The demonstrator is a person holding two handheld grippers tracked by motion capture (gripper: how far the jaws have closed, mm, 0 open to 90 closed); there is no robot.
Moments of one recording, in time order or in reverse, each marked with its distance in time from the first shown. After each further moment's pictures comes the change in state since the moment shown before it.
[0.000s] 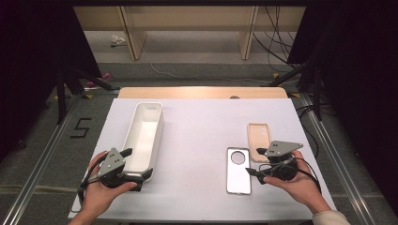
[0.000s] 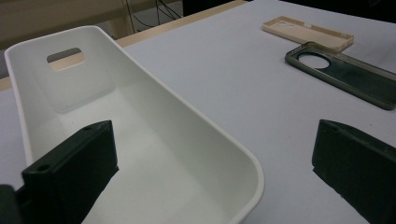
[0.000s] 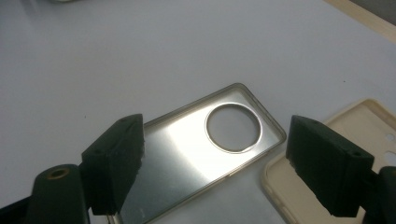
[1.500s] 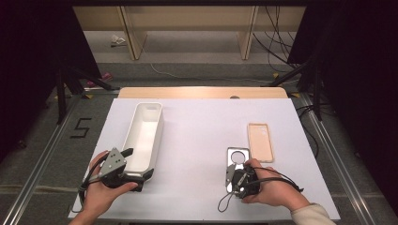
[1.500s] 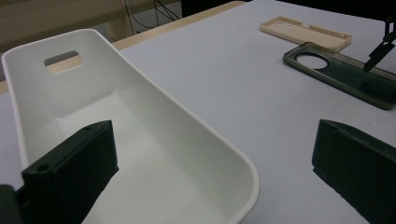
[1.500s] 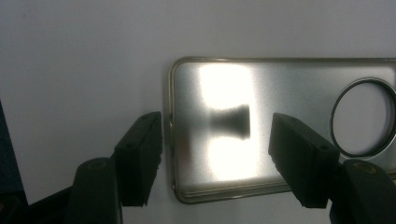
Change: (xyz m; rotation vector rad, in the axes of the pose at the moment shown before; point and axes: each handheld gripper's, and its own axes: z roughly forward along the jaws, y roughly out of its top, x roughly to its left) left arm -0.002 0.002 0.001 -0.001 -0.003 0.010; right arm 0.070 0.028 0.066 0.636 0.115 -0.523
